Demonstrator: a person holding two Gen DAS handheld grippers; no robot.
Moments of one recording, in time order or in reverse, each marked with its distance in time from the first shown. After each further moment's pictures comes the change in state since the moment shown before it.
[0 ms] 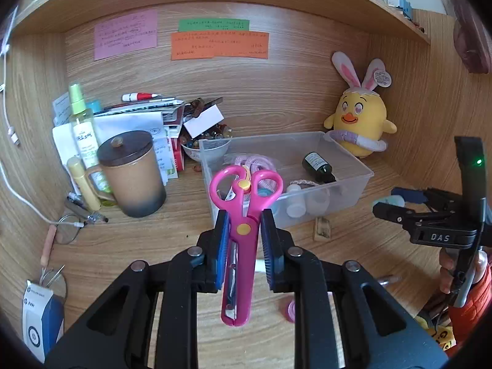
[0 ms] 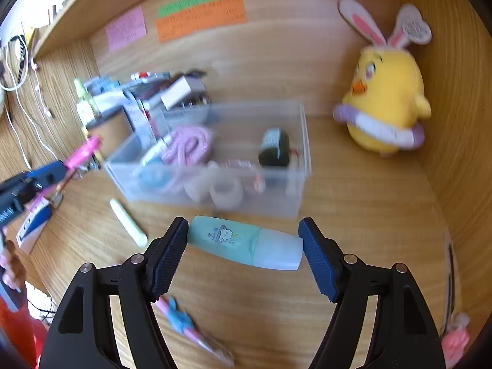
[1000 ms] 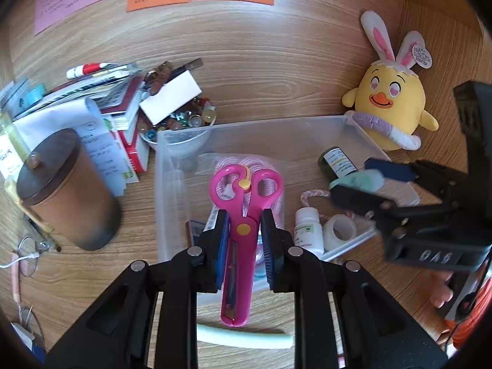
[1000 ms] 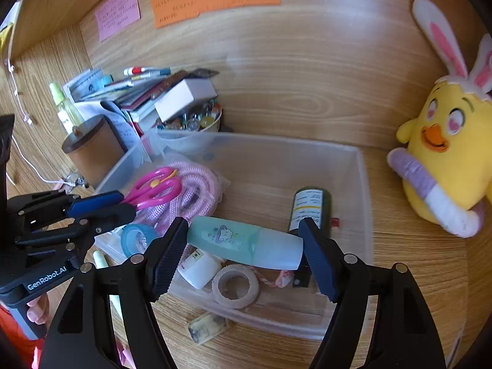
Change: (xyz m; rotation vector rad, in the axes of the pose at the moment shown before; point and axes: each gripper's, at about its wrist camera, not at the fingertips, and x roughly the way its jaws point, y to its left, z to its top) left arm 0.124 -0.007 0.048 -0.029 0.209 -0.022; right arm 0.102 0.014 0.082 -0.068 0.104 0.070
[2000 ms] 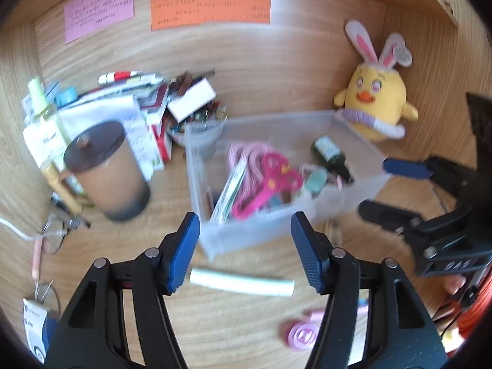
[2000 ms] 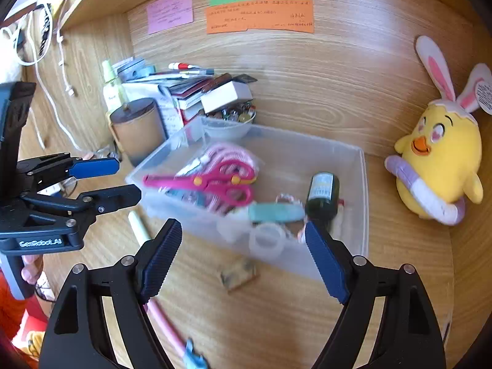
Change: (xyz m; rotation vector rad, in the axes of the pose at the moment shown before) left arm -0.062 0.002 -0.042 0.032 -0.036 0.048; right arm -0.062 0.033 -0.042 -0.130 -0.053 0.022
